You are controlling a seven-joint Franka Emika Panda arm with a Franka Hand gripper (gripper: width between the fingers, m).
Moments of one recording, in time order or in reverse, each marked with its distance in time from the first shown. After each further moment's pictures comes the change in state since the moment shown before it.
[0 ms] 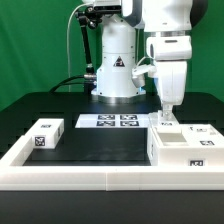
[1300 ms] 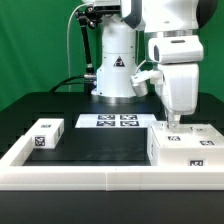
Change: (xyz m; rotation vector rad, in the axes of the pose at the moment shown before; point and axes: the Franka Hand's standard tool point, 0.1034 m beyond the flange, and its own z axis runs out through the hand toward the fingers) arm 0.002 0.088 0.000 -0.052 0.031 -0.071
